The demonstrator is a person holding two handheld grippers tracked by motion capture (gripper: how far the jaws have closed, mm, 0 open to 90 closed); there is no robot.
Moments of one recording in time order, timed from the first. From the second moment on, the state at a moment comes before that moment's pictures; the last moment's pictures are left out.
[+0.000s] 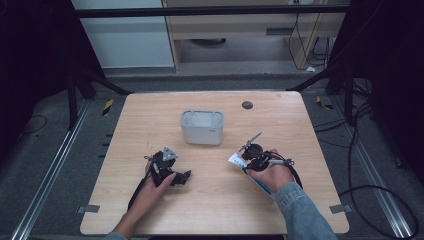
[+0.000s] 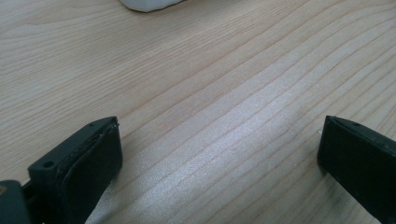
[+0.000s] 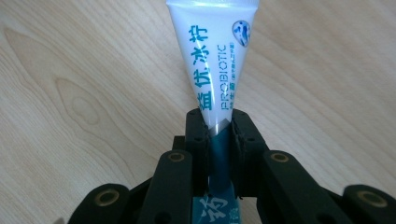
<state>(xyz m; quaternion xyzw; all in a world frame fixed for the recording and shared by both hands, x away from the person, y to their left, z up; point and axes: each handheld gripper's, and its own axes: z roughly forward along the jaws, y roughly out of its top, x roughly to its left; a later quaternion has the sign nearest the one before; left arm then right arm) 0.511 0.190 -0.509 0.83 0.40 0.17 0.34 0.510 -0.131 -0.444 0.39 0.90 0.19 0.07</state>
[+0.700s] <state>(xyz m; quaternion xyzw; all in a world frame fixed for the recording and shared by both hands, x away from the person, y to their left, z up) 0.511 0.189 -0.509 0.83 0.40 0.18 0.34 0.511 -0.148 -0.374 0.41 0.85 0.29 0.13</state>
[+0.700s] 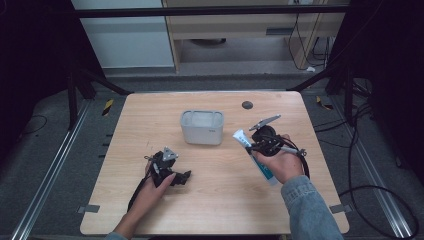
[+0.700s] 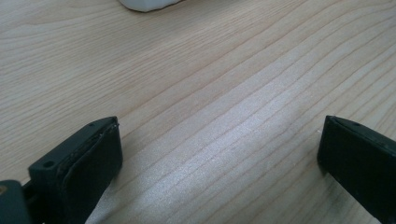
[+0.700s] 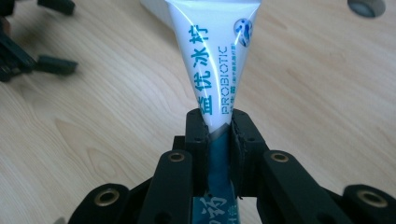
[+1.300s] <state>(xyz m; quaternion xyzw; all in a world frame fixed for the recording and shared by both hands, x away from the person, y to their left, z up) 0.510 0.189 -0.509 0.83 0.40 0.17 0.34 0.527 -0.108 -0.355 0.41 0.80 0.40 0.17</state>
